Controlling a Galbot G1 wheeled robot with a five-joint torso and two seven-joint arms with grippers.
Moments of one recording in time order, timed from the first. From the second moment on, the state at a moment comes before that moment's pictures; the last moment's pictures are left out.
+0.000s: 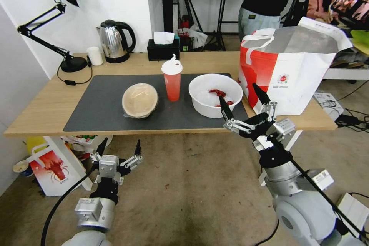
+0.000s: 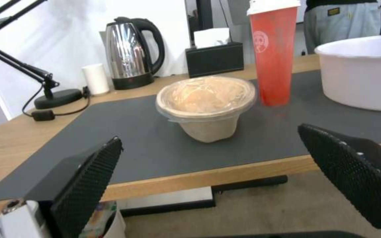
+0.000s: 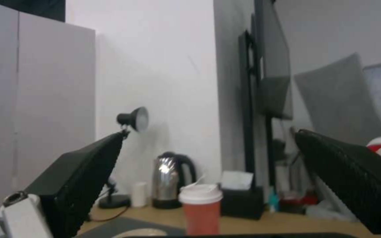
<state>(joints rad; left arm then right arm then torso) 1.80 -1.50 -0.55 -2.30 0.00 0.00 0.00 -1.43 0.98 0.34 2.33 0.49 0.25 0.01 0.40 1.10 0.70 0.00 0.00</state>
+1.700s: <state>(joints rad) 1.80 -1.50 -0.55 -2.30 0.00 0.00 0.00 0.03 0.70 -0.40 1.94 1.41 -0.70 0.19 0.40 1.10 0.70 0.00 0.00</state>
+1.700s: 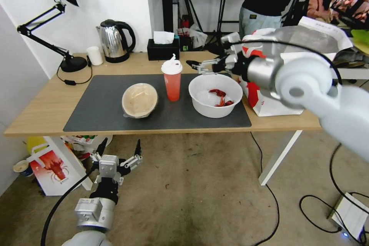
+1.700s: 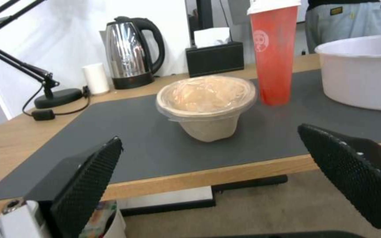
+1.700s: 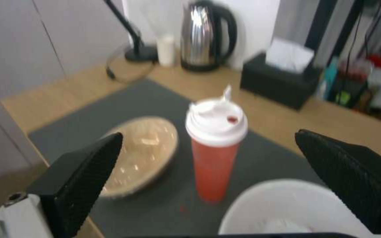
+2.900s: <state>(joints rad) 1.80 -1.50 -0.55 -2.30 0.00 0.00 0.00 0.21 0.80 -0.74 1.74 1.25 -0.72 0.15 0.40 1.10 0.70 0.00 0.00</state>
